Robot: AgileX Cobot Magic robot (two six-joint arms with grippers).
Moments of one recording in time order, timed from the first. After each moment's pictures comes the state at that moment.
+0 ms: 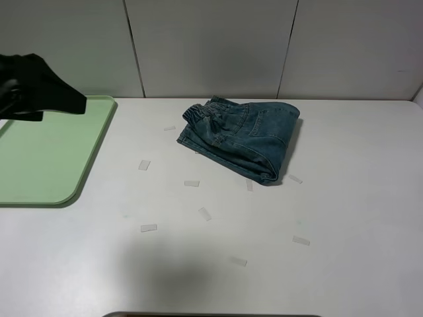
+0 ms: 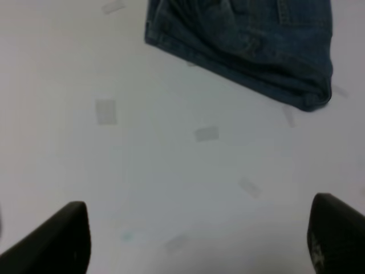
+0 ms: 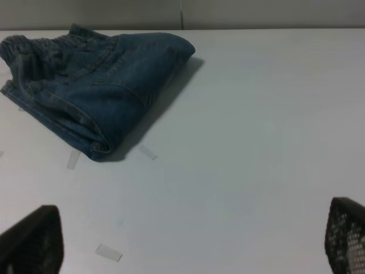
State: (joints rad) left arm -0.22 1.04 -0.77 -0.46 0.57 0.22; right arm 0.18 -0.01 -0.49 -0.01 1.02 0.05
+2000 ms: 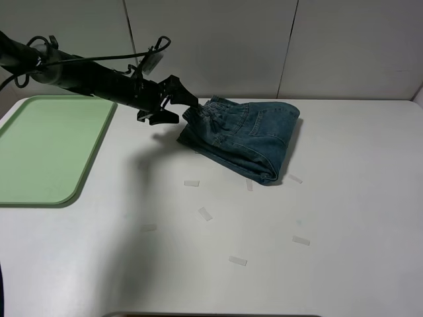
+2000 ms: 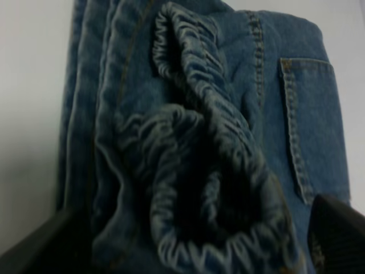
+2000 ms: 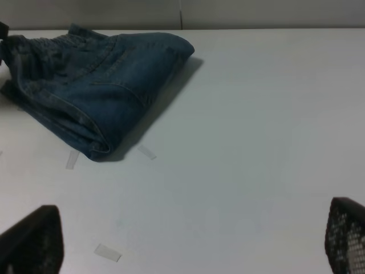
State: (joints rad) left arm -0.16 2.38 -1.61 -1.31 0.65 0.90; right arm 0.18 -0.01 -0.49 -0.02 1.02 0.05
